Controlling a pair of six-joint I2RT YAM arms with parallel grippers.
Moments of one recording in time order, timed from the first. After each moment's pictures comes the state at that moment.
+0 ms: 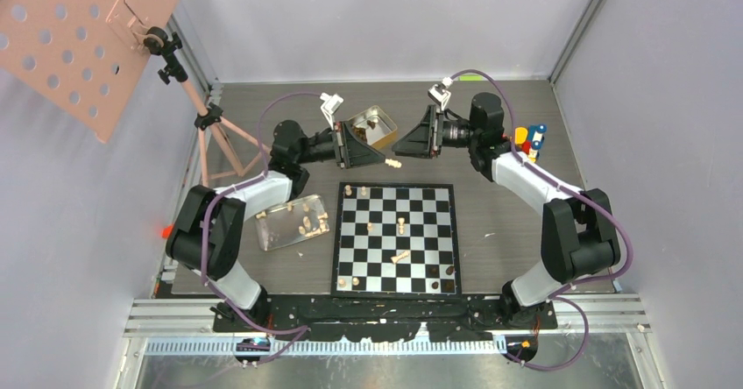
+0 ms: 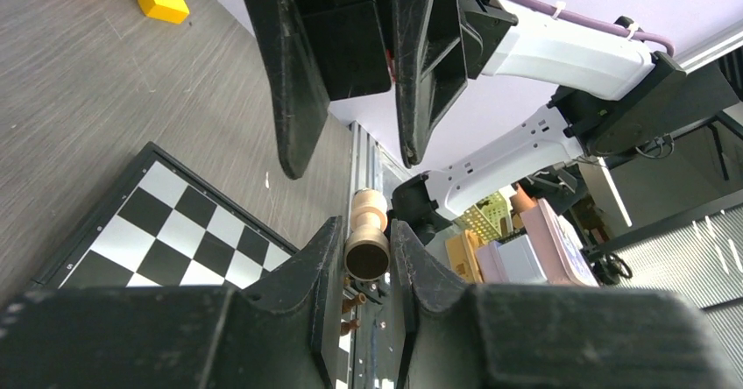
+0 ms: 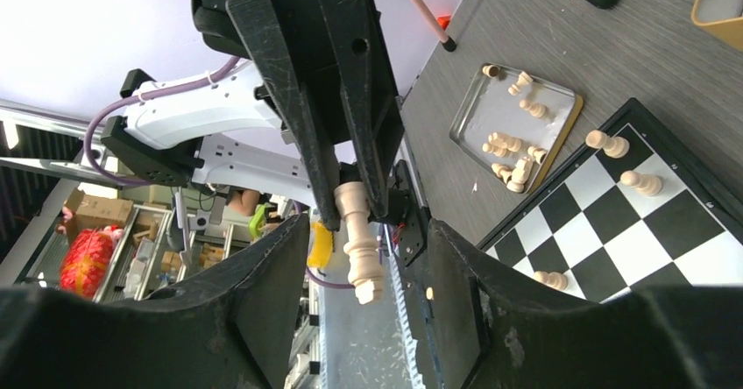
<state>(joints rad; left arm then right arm) -0.39 1.62 0.88 0.96 1.06 -1.05 0.28 1.56 1.03 0.36 -1.13 0.94</state>
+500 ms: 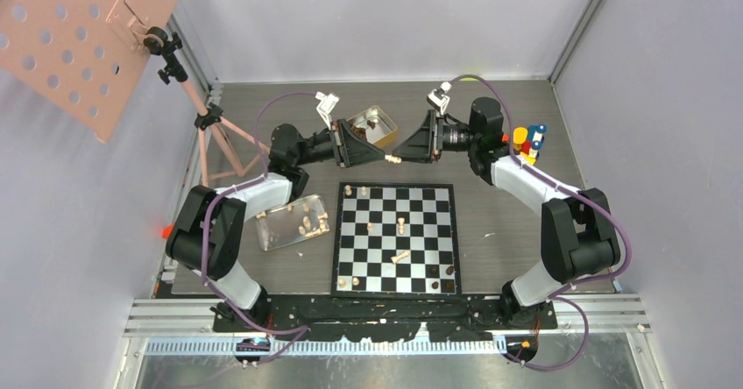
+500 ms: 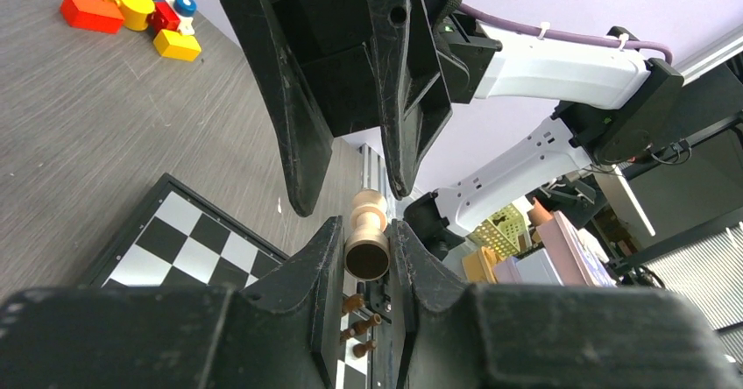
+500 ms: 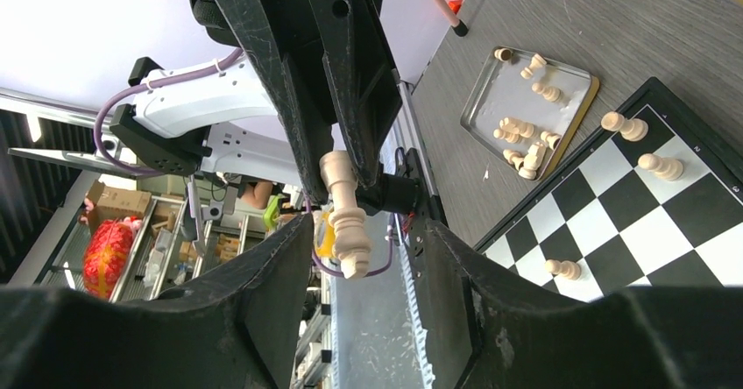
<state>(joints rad) -0.39 1.62 0.85 1.07 1.01 -1.04 0.28 1.56 0.98 0.44 -1.17 0.99</state>
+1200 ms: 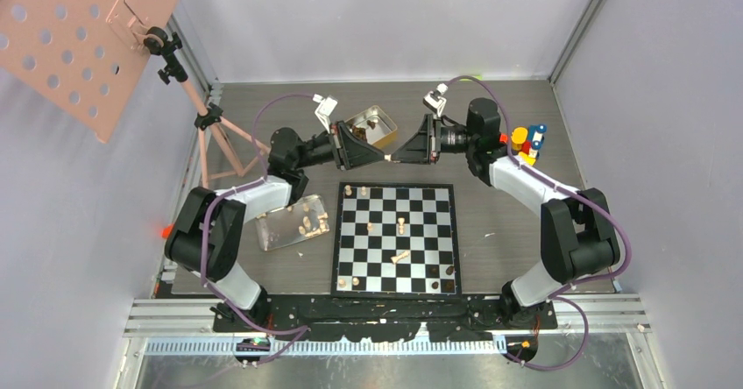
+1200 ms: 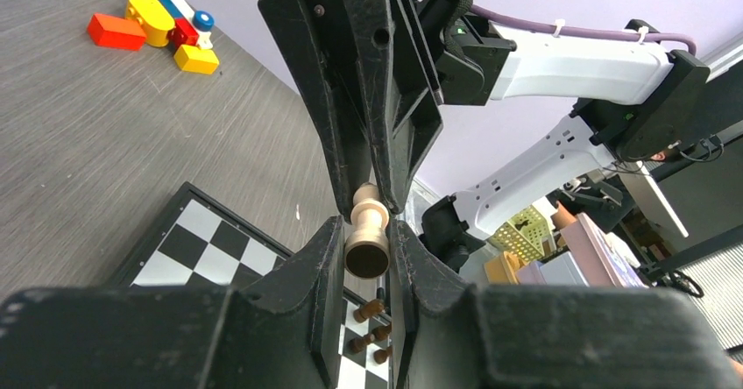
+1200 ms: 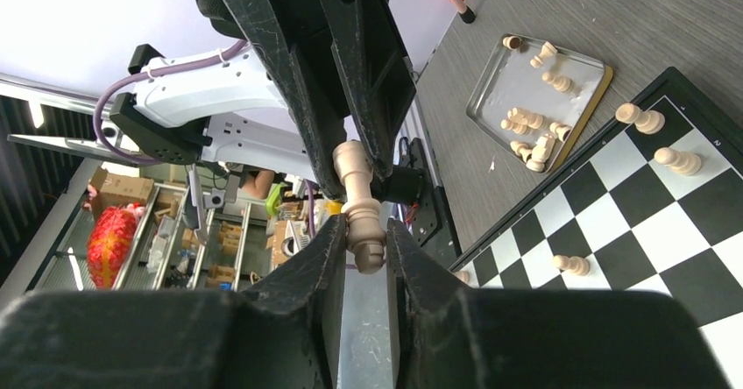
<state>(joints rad) -0.39 1.61 0.82 1.09 0.98 -0.99 0.30 1.56 0.98 0.44 -1.18 0.99</state>
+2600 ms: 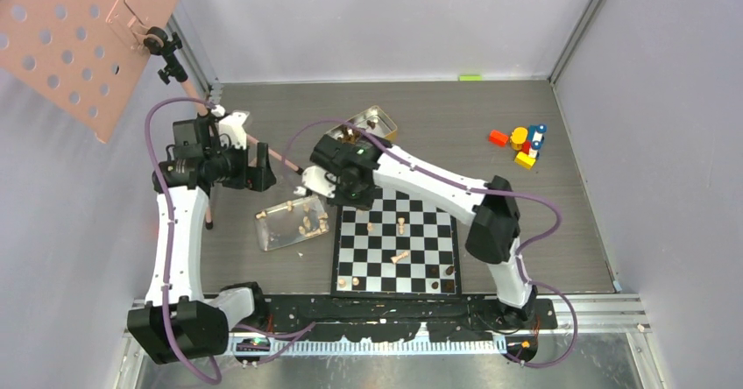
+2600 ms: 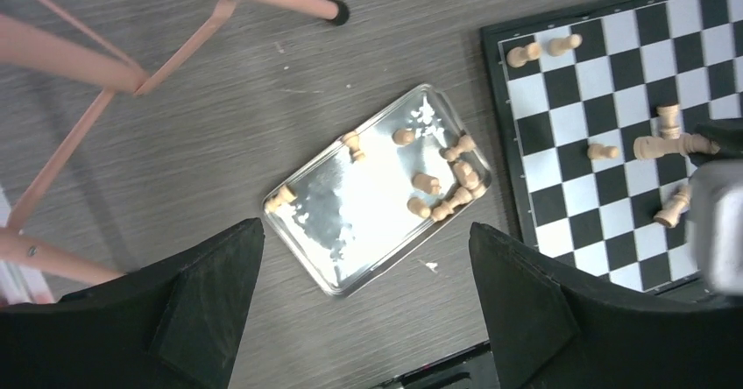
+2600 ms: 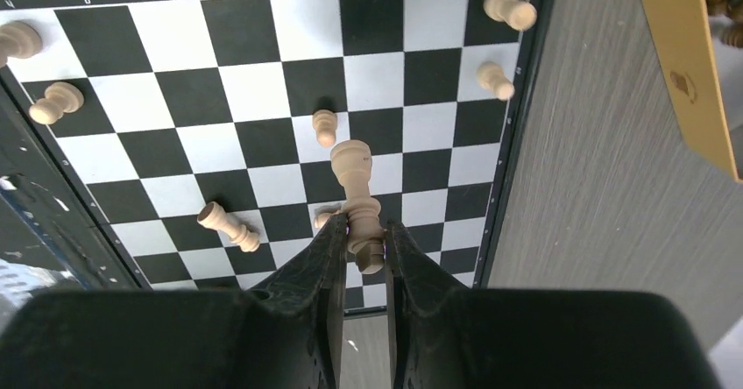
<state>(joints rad) 0.15 1.11 1.18 -0.92 0.45 0.22 1.02 1.99 1.95 -1.21 0.03 -0.47</state>
